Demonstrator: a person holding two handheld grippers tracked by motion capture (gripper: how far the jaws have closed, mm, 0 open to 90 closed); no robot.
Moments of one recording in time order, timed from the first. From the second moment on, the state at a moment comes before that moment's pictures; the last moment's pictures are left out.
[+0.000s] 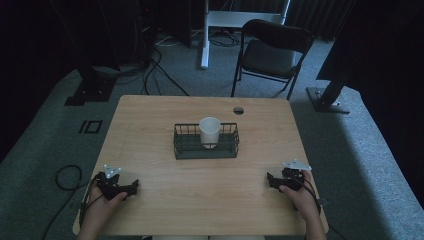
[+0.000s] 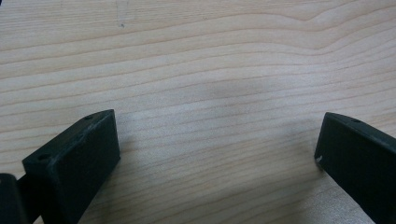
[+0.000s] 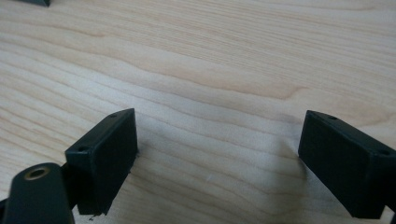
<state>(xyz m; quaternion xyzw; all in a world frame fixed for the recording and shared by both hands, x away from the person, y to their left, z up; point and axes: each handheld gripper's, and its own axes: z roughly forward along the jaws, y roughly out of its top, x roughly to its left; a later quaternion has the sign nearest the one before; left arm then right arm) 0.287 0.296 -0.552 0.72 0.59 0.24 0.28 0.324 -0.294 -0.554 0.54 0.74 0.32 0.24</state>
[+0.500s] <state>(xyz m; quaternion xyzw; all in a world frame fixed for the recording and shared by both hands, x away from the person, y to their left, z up) 0.287 0.296 -0.552 0.72 0.59 0.24 0.28 0.318 -0.301 -0.554 0.54 0.74 0.32 0.23</state>
